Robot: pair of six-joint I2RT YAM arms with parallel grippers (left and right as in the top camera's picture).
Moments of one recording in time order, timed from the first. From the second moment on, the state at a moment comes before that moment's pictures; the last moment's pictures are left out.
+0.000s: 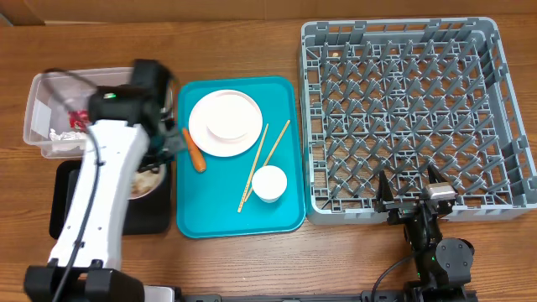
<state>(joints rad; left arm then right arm) -0.06 1.56 1.48 -1.39 -0.14 -0.54 0.09 0.01 0.02 -0.03 -0.02 0.02</state>
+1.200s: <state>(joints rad) 0.37 1.56 1.33 -1.19 0.09 -0.14 0.09 0.01 0.02 -0.04 -0.02 0.02</state>
